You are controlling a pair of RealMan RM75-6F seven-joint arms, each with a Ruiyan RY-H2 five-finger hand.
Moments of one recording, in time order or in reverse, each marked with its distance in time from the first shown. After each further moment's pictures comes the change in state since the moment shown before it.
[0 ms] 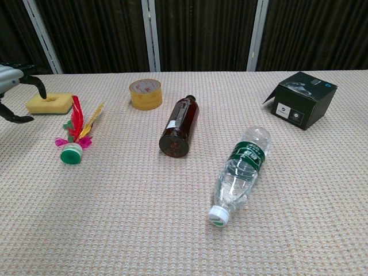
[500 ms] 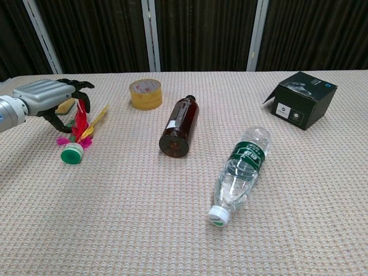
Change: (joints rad) left arm -0.175 -0.285 0.095 0.451 0.081 -0.108 -0.295; right arm 0.006 0.002 0.022 0.028 0.051 -0.010 0.019
